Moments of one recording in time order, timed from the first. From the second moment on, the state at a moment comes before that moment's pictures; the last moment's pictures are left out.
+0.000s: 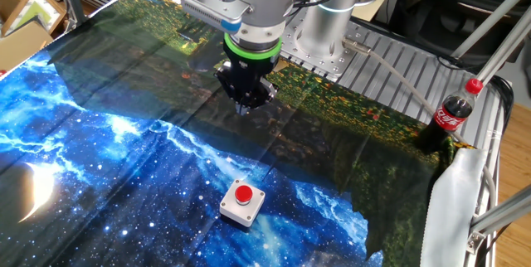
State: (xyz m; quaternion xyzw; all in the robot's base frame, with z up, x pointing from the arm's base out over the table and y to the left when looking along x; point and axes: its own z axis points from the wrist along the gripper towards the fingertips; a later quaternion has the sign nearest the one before) arm 0.548 0.053 0.163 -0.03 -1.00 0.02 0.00
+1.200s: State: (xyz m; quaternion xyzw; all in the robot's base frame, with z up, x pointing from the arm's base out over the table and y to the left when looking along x) arm 0.583 0.066 0.161 -0.06 -1.00 0.02 0.01
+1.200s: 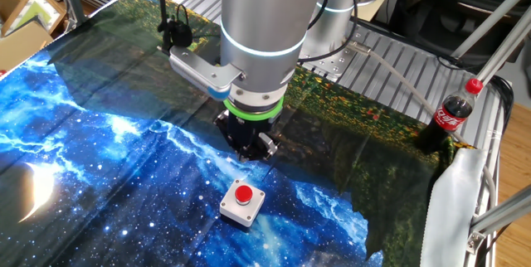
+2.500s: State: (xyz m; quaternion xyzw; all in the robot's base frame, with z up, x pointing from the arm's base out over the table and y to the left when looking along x) arm 0.580 0.068 0.162 -0.07 -1.00 0.02 0.04
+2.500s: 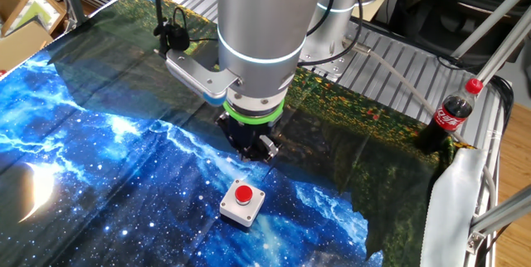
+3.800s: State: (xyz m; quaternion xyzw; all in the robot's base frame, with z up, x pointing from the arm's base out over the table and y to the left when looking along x) arm 0.582 0.068 0.162 -0.02 -1.00 0.00 0.02
